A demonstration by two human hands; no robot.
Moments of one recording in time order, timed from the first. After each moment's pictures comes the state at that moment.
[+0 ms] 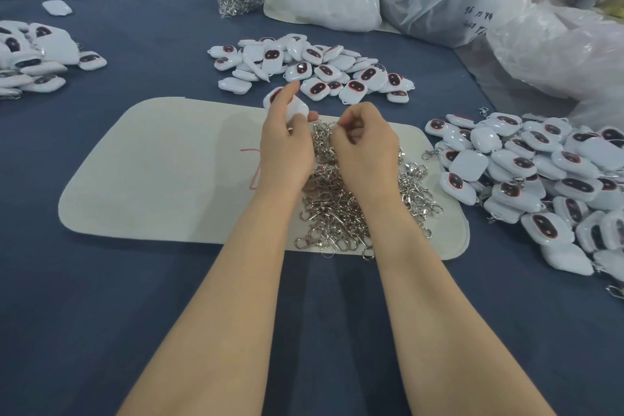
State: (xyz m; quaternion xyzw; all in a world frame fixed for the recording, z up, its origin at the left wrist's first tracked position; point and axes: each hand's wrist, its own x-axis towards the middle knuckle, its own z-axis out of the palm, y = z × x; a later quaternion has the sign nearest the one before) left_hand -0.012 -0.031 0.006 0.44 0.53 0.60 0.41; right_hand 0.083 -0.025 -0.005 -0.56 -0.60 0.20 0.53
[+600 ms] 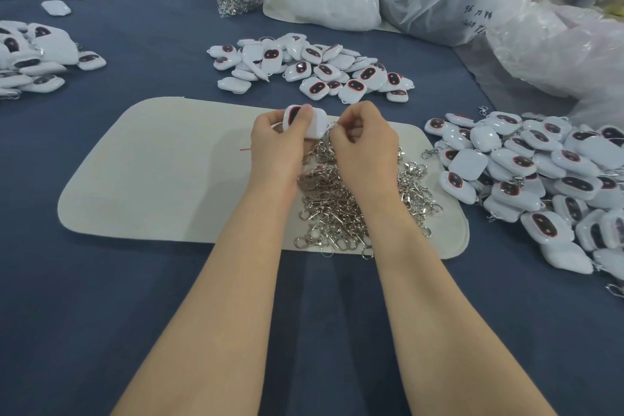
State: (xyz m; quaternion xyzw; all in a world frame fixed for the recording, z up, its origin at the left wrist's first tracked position) left_hand -0.015 -0.020 -0.002 0.28 0.49 0.64 0.52; right_hand 0.083 -0.025 -0.003 -0.58 -0.60 0.19 0.52
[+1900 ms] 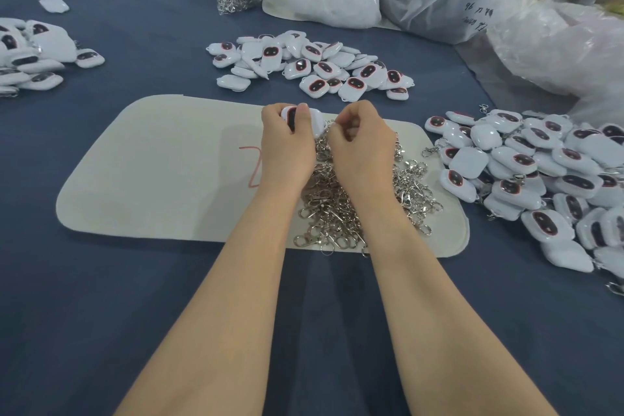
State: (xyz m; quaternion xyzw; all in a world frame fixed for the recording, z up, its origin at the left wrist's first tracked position) left_hand -0.008 -0.024 -0.001 0.42 0.57 0.59 0.40; right_hand 0.078 -0.024 -0.008 -0.59 -0.60 0.16 0.52
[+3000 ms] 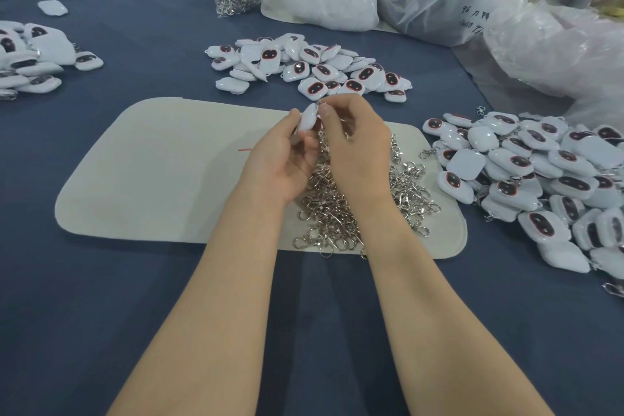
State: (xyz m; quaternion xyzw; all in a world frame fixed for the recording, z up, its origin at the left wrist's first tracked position) left_hand -0.020 -0.029 0.013 0.07 0.30 0.59 0.74; right_hand 0.070 -0.034 0.005 -0.50 -0.60 0.22 0.58
